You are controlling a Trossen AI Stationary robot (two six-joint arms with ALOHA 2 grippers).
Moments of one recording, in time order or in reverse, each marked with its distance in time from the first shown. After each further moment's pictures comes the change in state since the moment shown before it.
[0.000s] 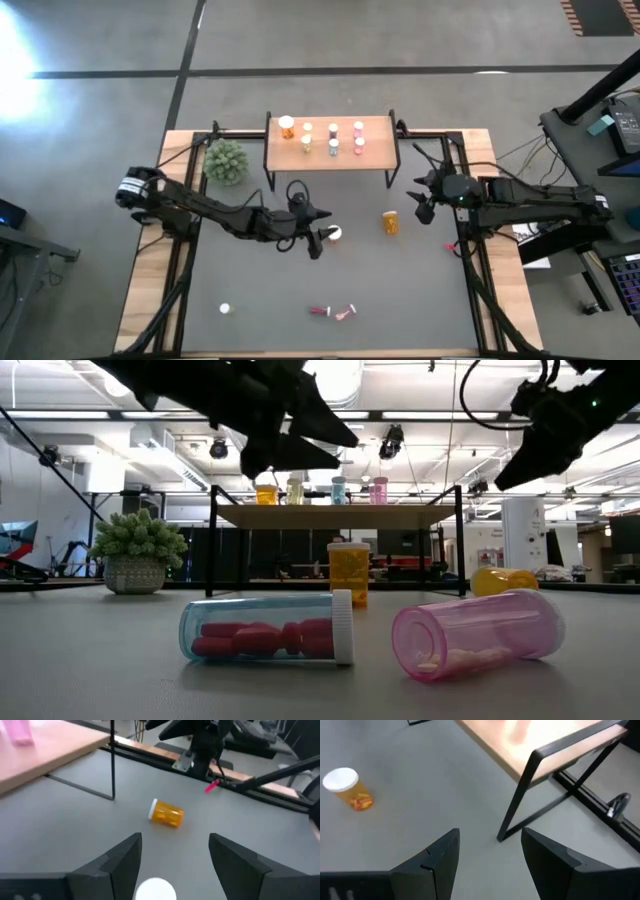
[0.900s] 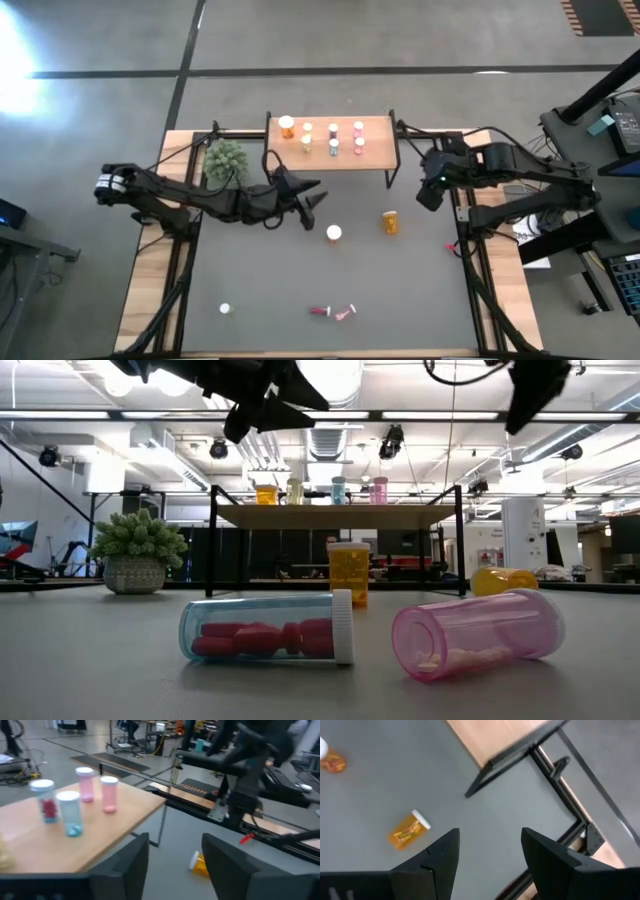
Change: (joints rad) left arm 0.097 -0.203 -0.009 -0.037 -0.112 0.080; right arm 0.000 0.500 0.748 -0.772 0.009 0.164
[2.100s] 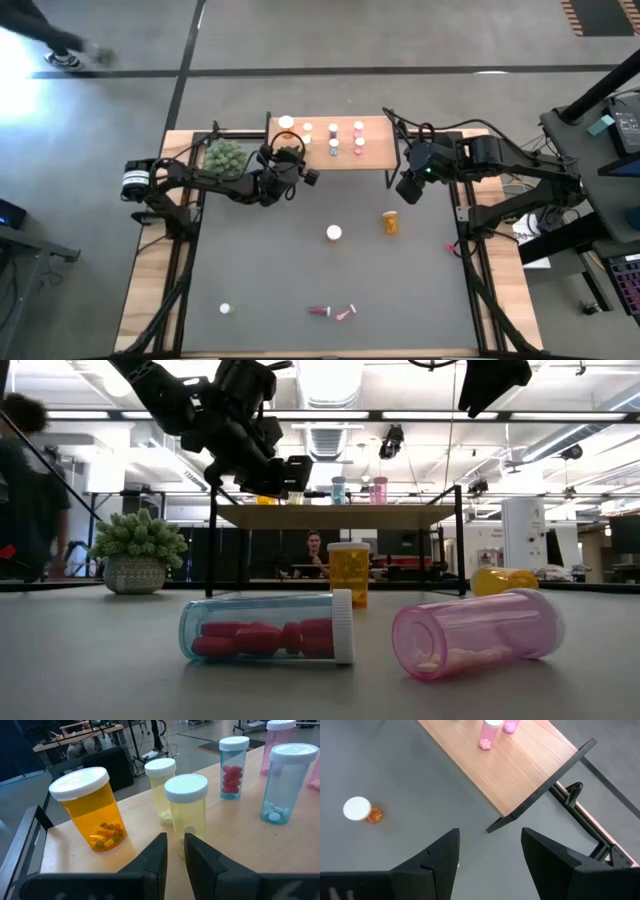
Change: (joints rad) left arm 0.270 0.206 -0.007 0.003 -0.401 0.080; right arm 0.000 0.154 0.176 0.095 -0.001 0.064
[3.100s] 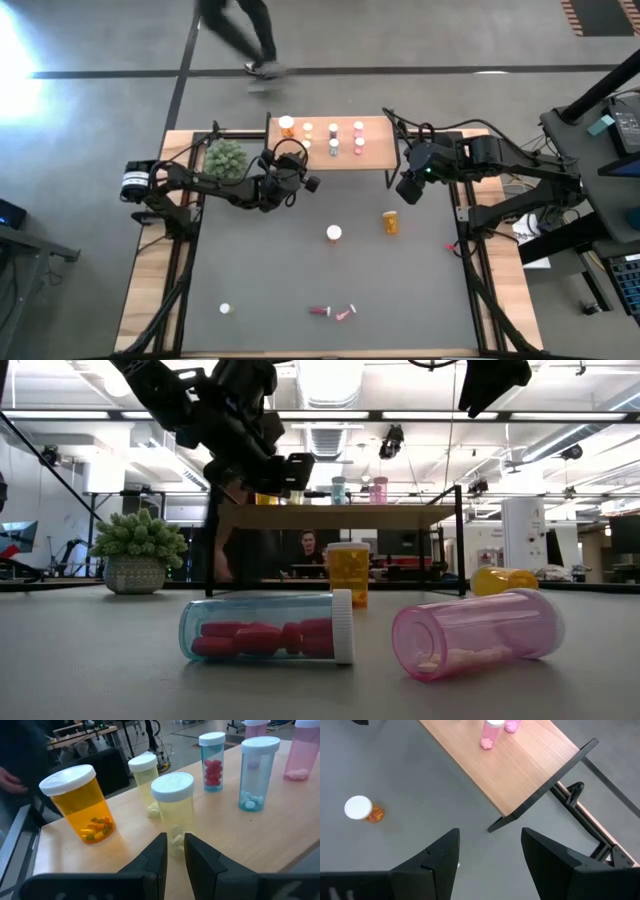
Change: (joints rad) left arm -0.053 0.000 0.000 -0.023 -0.021 -0.003; right arm 0.000 0.000 0.000 0.000 -0.006 -0.003
